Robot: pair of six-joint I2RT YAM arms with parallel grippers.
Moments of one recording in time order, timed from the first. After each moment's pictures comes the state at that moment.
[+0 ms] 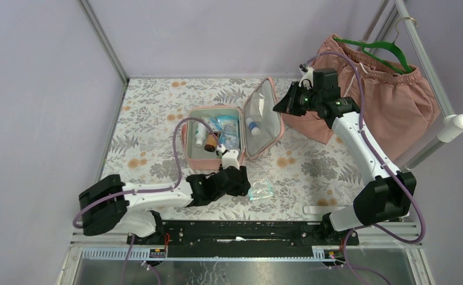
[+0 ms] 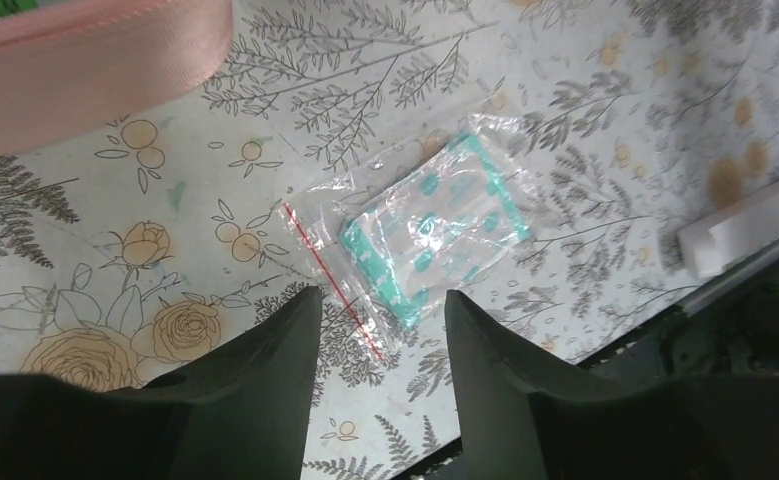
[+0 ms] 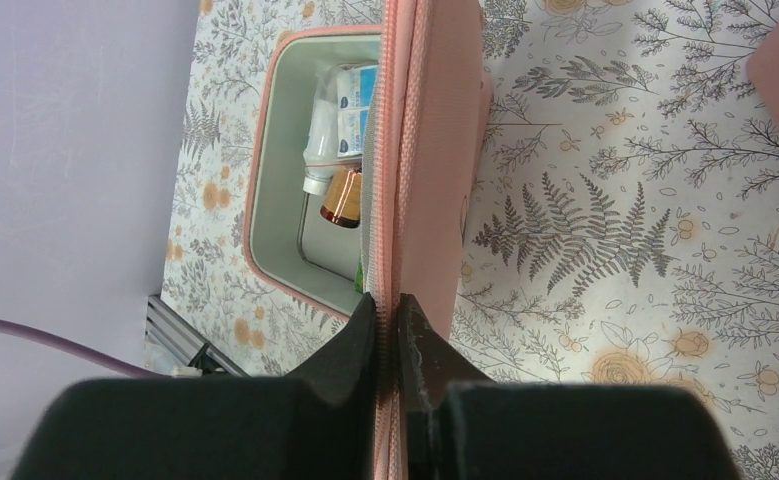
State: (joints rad) left arm -1.16 1.33 0.66 -0.06 -0.34 -0.86; right arm 0.24 1.46 1.39 -0.56 -0.47 0.47
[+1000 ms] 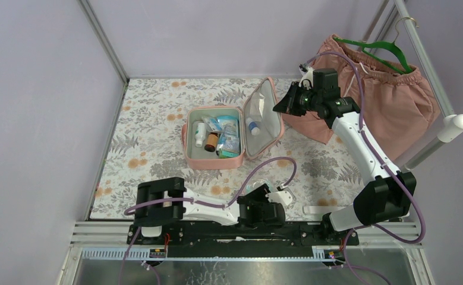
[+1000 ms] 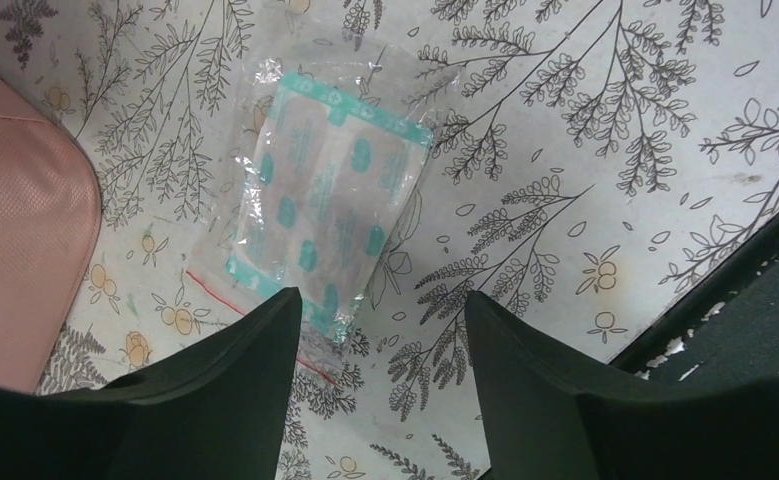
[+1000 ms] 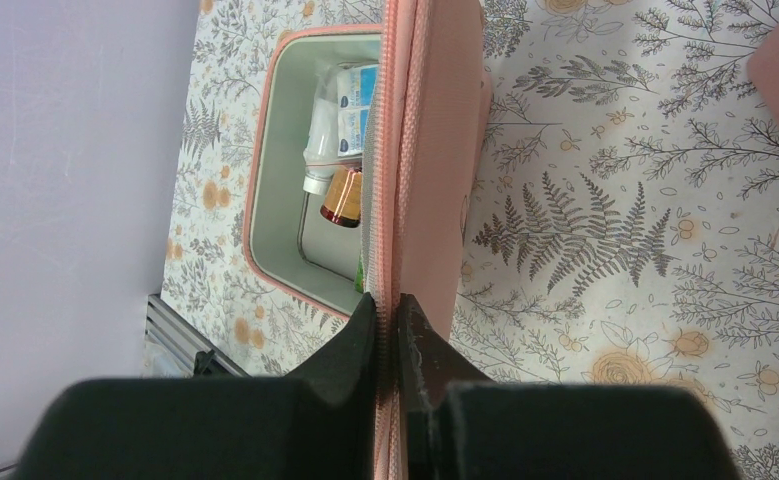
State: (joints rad) left arm -1.48 1.83 1.03 -0.25 -0.62 -0.30; right arm 0.24 1.46 1.39 -0.56 -0.47 0.47
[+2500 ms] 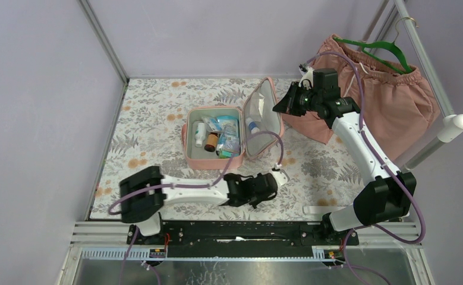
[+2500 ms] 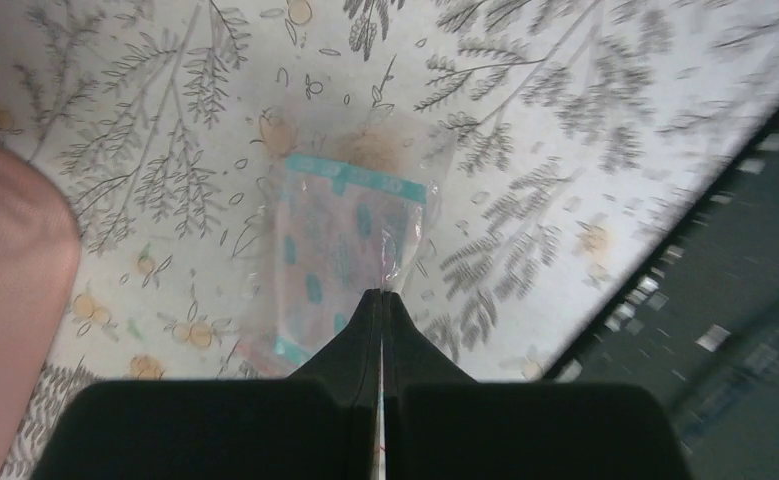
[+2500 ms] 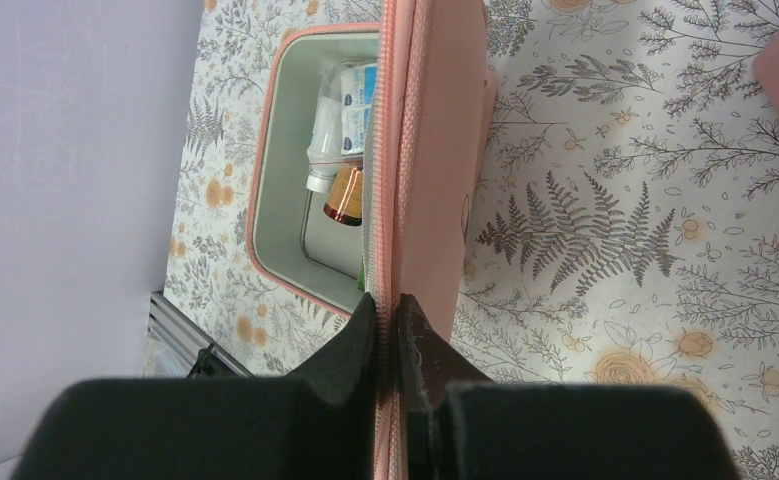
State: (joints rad) left arm -1.30 1.75 1.07 -0.32 -0.26 -0.20; right arm 0.24 1.46 1.39 -0.56 -0.47 0.47
